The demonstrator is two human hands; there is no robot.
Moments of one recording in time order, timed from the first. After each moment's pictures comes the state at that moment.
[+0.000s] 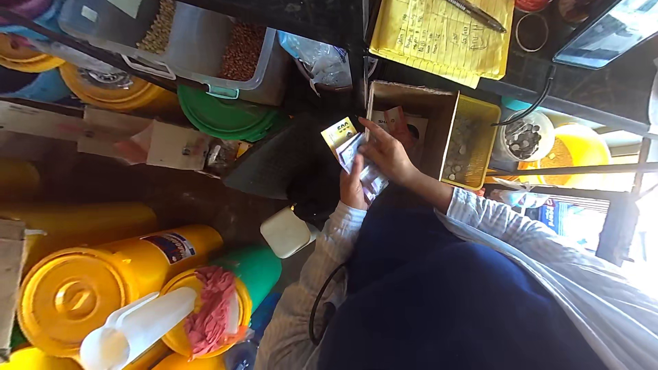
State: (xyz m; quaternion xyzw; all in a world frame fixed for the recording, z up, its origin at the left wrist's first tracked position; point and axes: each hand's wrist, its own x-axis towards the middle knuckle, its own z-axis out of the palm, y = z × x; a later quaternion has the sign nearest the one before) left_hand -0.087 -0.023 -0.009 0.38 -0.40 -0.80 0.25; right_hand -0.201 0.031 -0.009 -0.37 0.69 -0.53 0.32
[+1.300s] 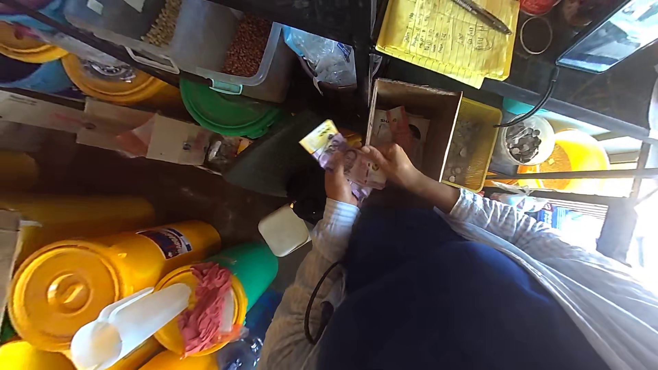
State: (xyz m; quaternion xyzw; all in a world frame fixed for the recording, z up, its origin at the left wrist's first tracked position) left_hand -0.076 -0.043 -0.024 0.46 -0.40 -0.75 0.26; right_hand -0.197 0.044 -0.010 -0.39 0.69 -0.50 0.34
